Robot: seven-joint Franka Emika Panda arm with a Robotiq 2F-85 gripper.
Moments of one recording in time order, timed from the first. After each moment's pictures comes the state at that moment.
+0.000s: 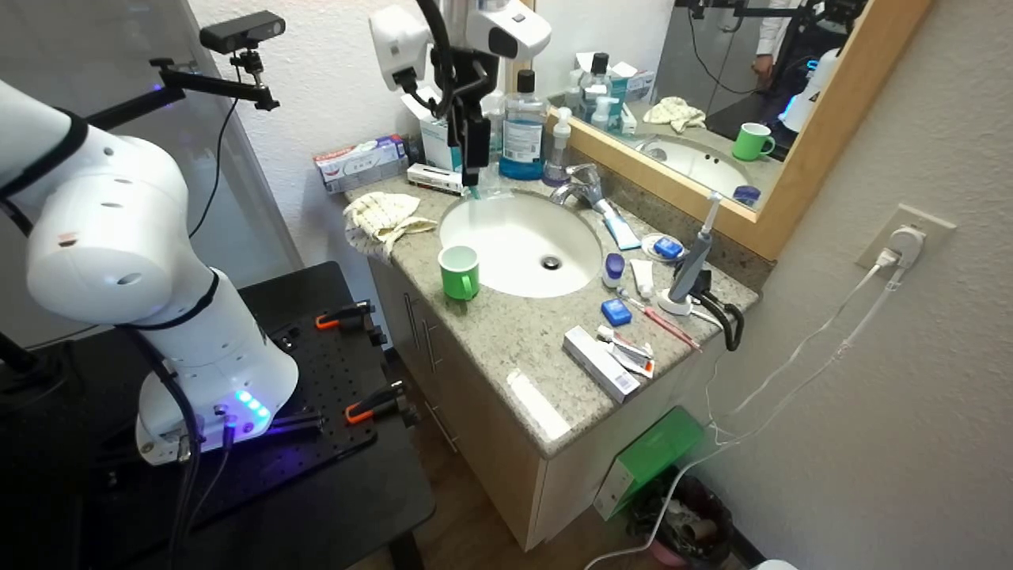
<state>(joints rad) -0.07 -0.48 -0.07 -2.45 0.10 1.93 0.05</state>
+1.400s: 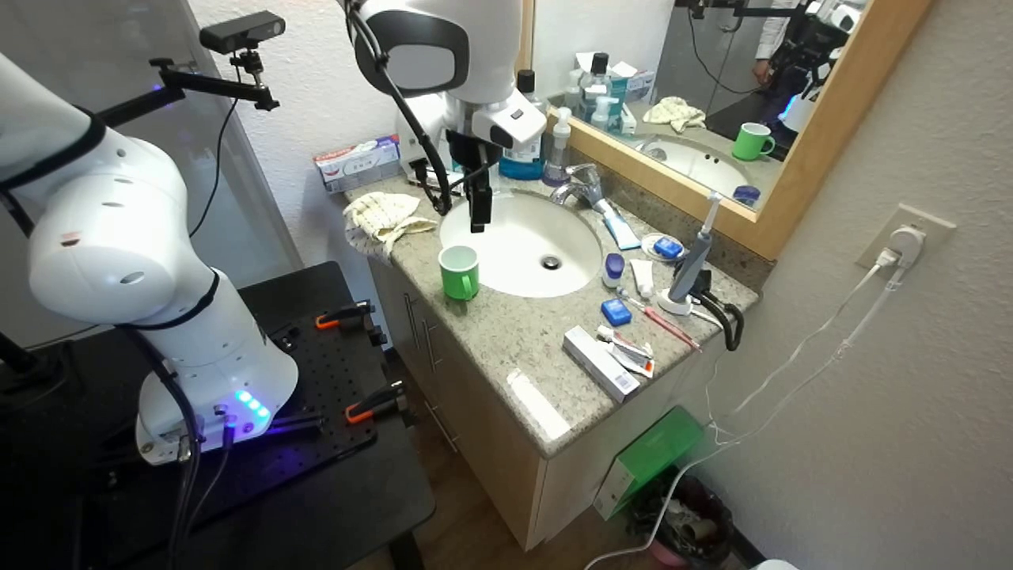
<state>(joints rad) -0.06 -0.34 -0.05 -2.61 0.21 2.28 0.09</state>
